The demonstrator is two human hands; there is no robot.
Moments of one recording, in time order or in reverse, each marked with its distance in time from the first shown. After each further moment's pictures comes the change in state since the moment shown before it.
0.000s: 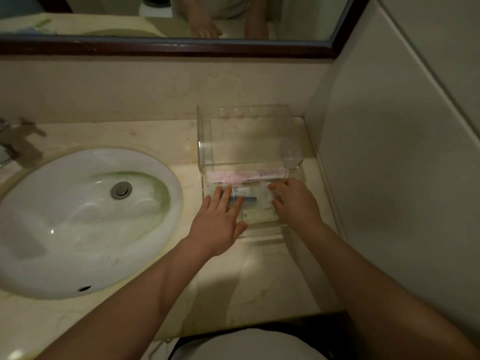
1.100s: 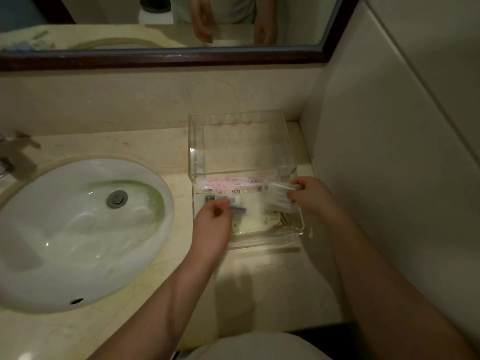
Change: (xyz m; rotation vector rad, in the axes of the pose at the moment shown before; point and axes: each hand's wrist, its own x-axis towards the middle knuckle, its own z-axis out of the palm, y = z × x) left_hand 0.002 0.050 -0.054 -1.293 0.333 -0.634; right_hand 0.032 0.036 -0.049 0.532 -0.203 0.374
